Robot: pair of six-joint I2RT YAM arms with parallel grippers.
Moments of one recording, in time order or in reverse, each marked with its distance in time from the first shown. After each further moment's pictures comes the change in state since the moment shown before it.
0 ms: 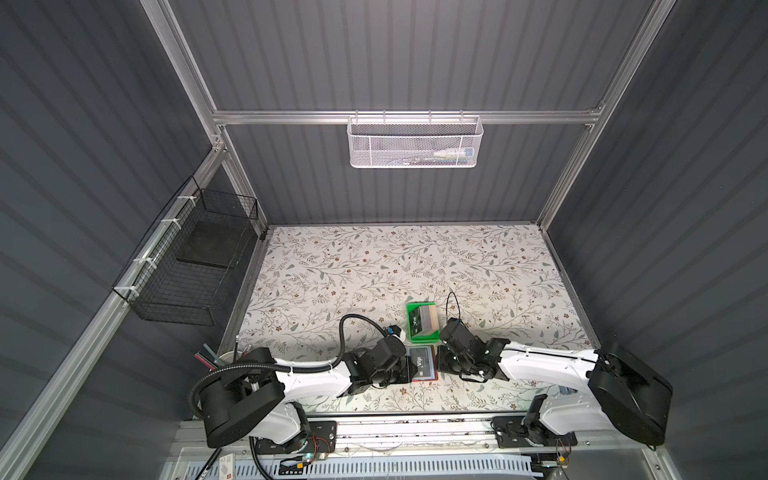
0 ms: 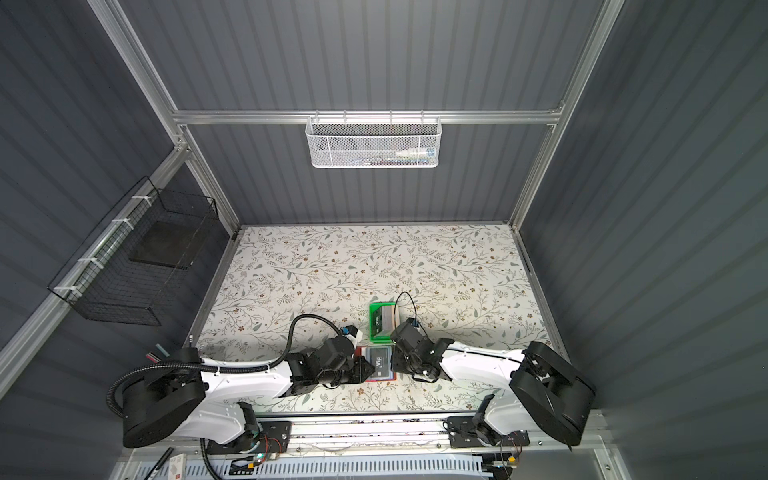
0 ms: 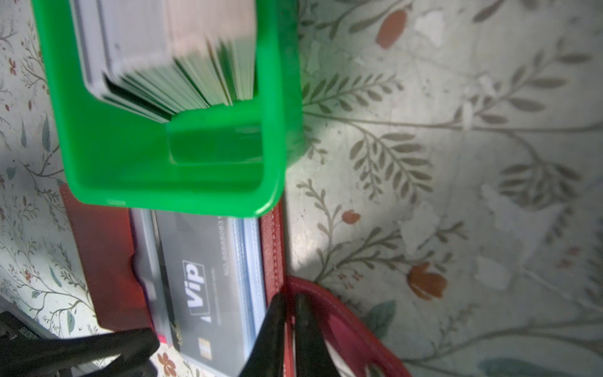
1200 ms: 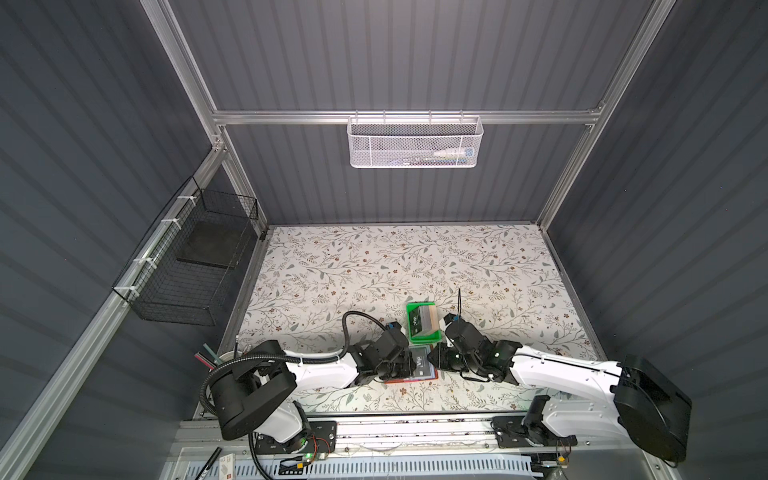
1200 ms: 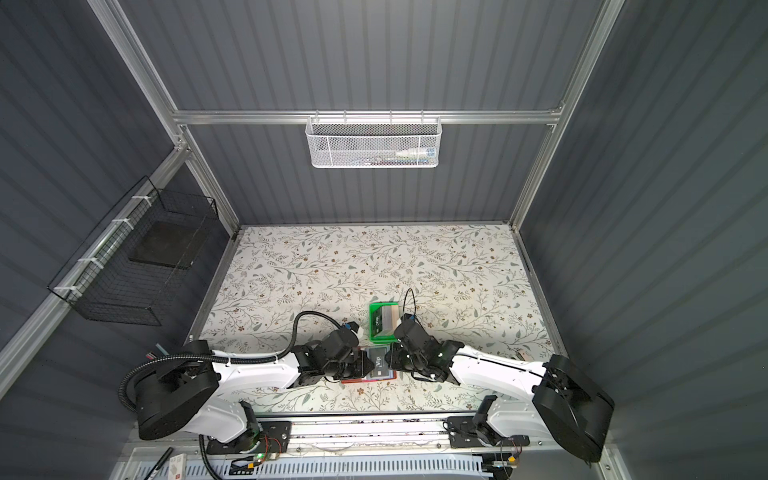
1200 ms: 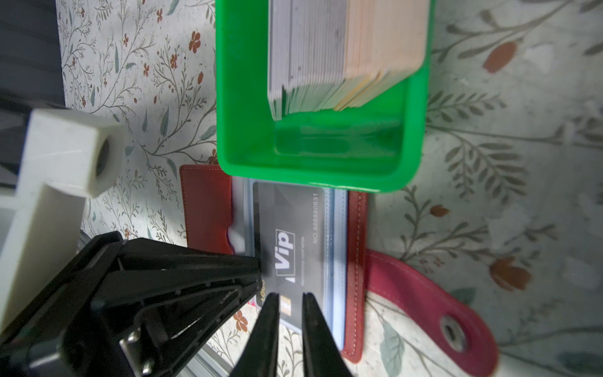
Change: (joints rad) left arm 0.055 0.078 0.068 -0.071 0.043 0.010; right arm 0.009 -0.130 -0.020 0.060 -0.096 0.004
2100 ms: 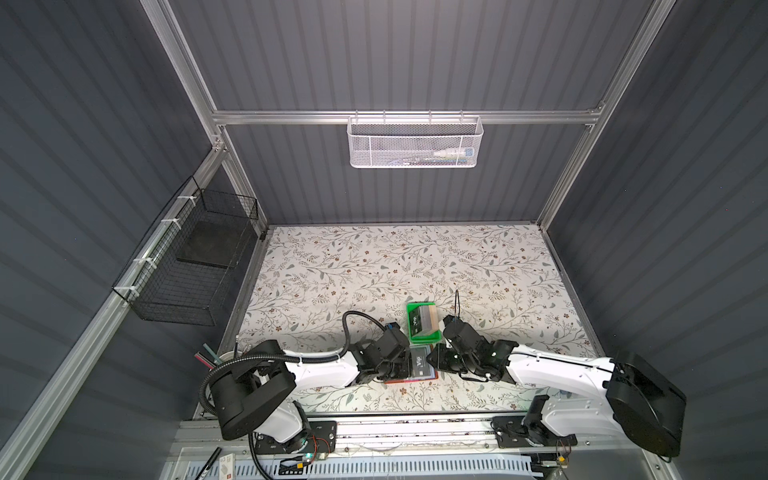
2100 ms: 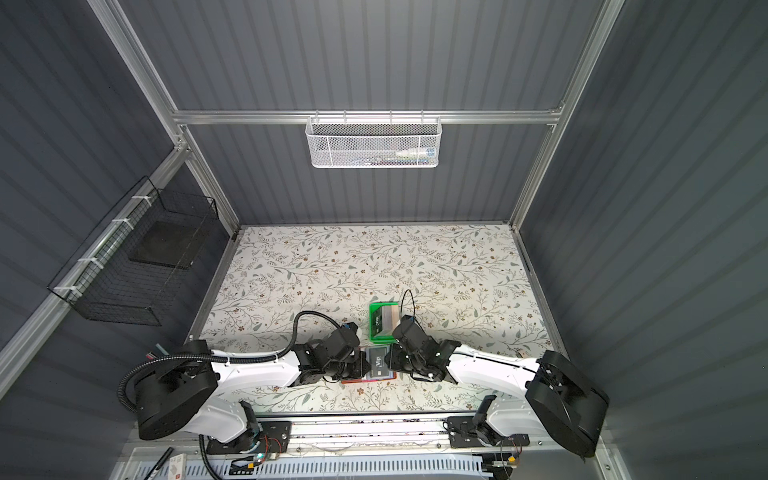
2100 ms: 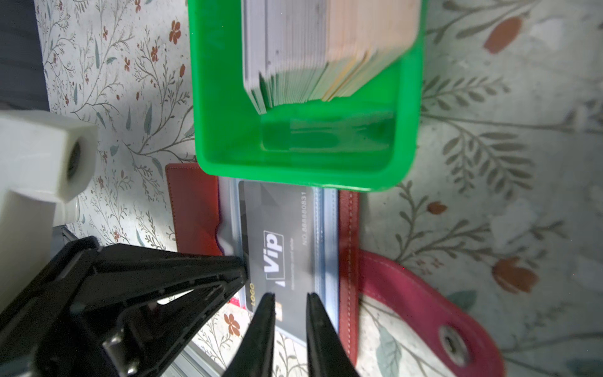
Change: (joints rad) left arm 0.000 0.002 0.022 -0.079 -0.020 0.018; right arm 0.000 0.039 0.000 0.018 -0.012 0.011
